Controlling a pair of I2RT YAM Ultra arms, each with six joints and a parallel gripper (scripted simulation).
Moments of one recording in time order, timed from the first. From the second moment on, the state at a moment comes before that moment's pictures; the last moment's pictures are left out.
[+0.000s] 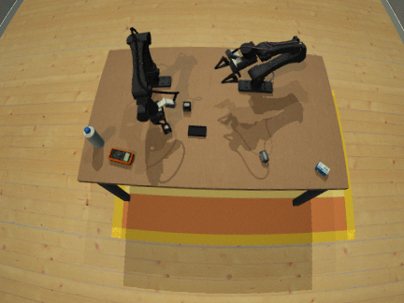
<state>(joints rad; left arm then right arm) -1.14 0.35 0.49 -0.57 0.08 0.07 0.09 1.61 1.02 -0.87 -0.40 -1.79</state>
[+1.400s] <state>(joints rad) -1.14 0.35 0.49 -0.57 0.08 0.07 0.32 1.86 1.23 -0.96 -0.01 -1.78</state>
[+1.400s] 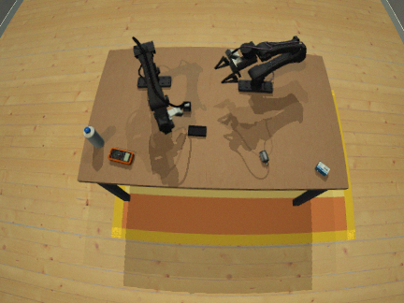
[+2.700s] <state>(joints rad) -1.14 0.35 0.49 -0.57 0.08 0.07 0.32 1.88 1.20 -0.89 -0.01 -1.78</state>
